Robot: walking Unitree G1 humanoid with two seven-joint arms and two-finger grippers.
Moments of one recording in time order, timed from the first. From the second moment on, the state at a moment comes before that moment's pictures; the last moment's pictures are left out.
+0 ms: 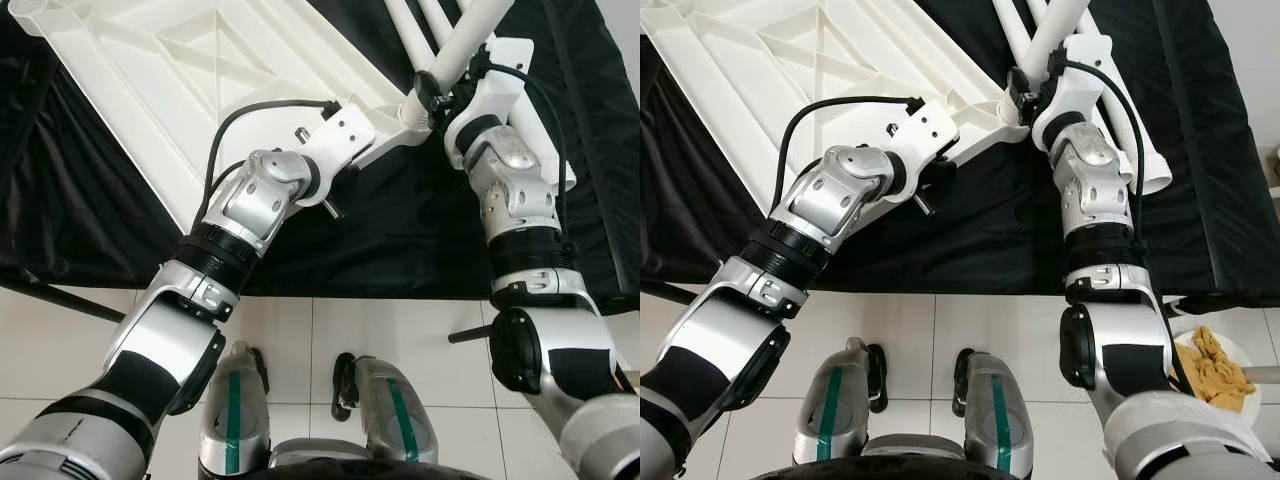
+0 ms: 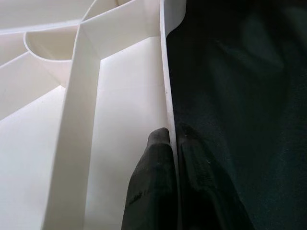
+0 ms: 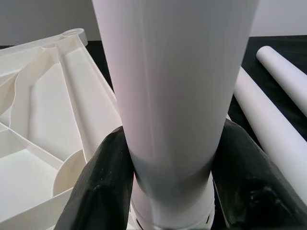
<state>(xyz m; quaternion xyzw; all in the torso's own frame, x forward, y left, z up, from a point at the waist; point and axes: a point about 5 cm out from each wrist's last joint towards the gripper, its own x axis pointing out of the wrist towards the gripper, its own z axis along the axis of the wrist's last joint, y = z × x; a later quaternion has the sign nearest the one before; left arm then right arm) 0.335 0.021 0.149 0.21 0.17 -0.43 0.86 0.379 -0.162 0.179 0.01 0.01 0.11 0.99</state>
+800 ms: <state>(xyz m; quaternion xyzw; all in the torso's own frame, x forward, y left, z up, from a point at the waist) 0.336 0.026 0.150 0.23 0.16 -0.41 0.87 0.403 -0.149 0.189 0.01 0.06 0.13 0.99</state>
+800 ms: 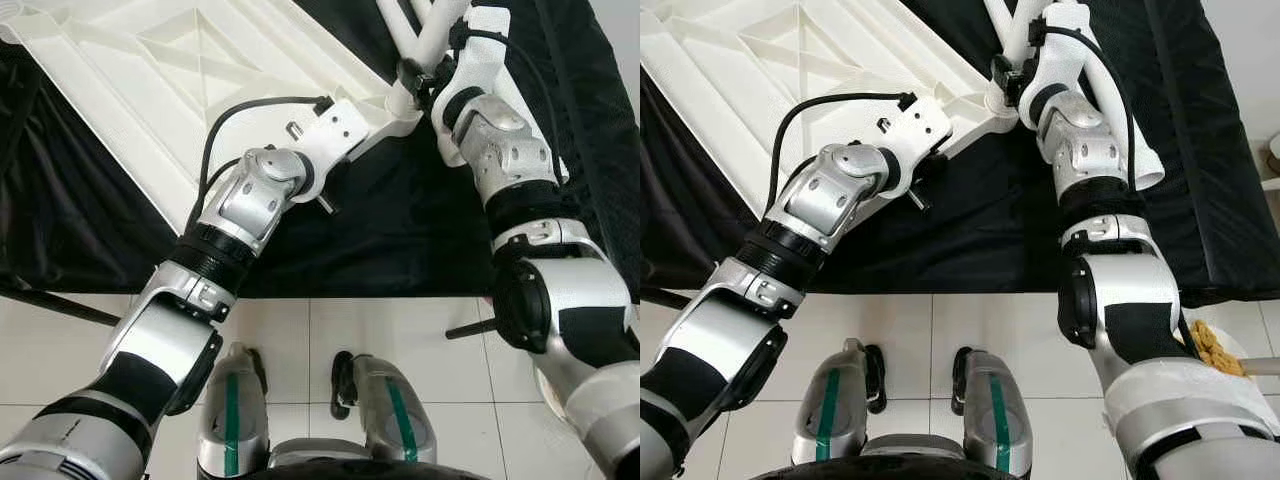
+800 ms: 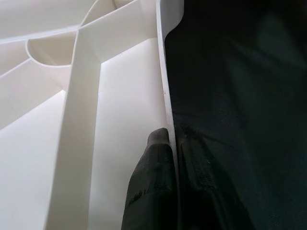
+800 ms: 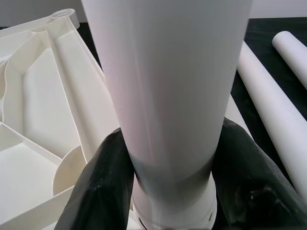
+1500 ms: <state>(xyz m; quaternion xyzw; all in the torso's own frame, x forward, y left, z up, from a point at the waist) 0.336 0.028 0.151 0.23 0.16 -0.40 0.87 0.401 -0.140 0.181 0.03 0.03 0.09 0.99</state>
